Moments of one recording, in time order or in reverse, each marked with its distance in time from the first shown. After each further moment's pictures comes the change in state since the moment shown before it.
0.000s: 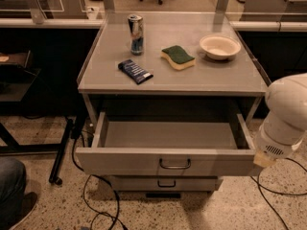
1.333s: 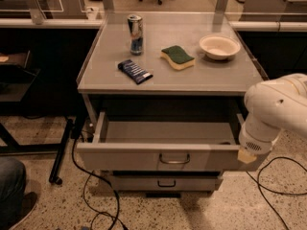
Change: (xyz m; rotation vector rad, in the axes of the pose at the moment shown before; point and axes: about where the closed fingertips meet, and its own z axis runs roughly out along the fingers) arm -0.039 -0.008 0.037 -0.015 -0.021 0.009
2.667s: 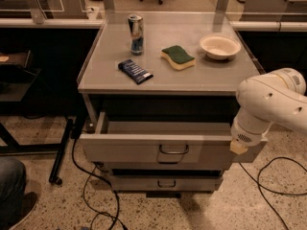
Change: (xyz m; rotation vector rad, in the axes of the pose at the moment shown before) arm -0.026 -0.019 0.002 0.032 -0.031 0.011
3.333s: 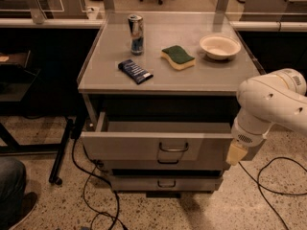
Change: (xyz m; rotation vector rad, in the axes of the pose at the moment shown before) arm 0.000 0.000 0.000 0.000 0.000 0.000
